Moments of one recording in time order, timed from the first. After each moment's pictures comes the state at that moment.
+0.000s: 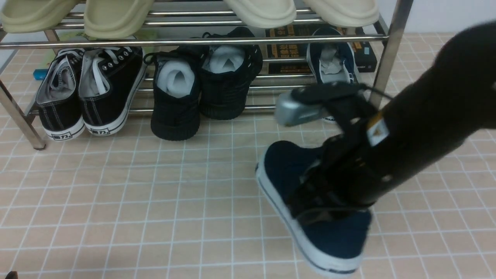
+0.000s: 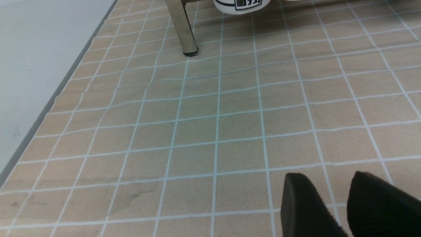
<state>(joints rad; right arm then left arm) 0.78 1.49 -1.24 0.30 0.93 0.15 -0.05 -0.01 0.03 0.38 0.40 -0.17</state>
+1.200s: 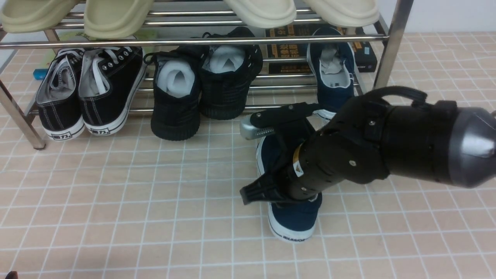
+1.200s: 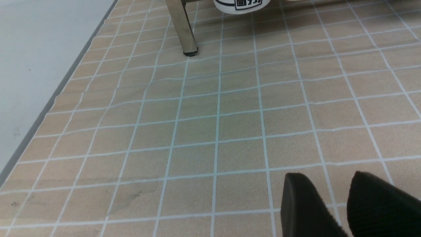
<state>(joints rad) 0.80 1.77 -1.24 -0.10 0.57 0.54 -0.05 -0.01 0.03 0.38 0.40 -0.17</state>
